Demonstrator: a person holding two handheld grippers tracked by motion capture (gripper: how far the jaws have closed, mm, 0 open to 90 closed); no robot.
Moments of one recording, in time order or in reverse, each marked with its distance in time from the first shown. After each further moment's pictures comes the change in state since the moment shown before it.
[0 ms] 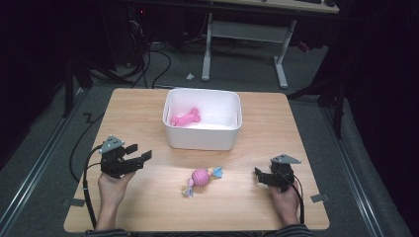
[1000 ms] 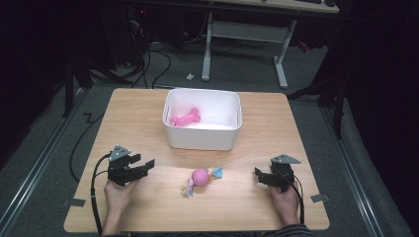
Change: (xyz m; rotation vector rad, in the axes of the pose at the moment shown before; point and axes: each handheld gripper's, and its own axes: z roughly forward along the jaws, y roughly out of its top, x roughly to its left) left arm 0.004 -0.038 0.025 0.074 0.032 -0.030; right arm 0.000 0.000 0.000 0.001 0.000 -0.001
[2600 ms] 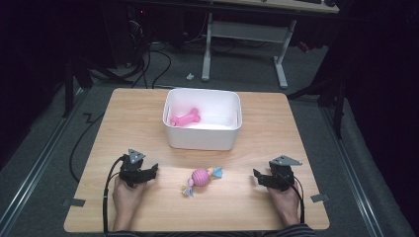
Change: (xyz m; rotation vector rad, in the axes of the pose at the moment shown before) left arm -0.002 -0.020 0.045 0.117 0.218 0.114; right arm 0.007 0.001 -0.011 -0.030 0.059 -0.032
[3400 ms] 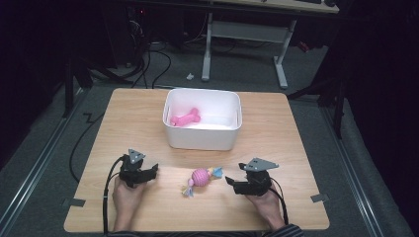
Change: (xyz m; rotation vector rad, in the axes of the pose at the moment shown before) left arm 0.000 0.000 0.000 0.001 -0.001 0.000; right arm 0.080 0.031 -0.007 -0.076 0.269 -0.192
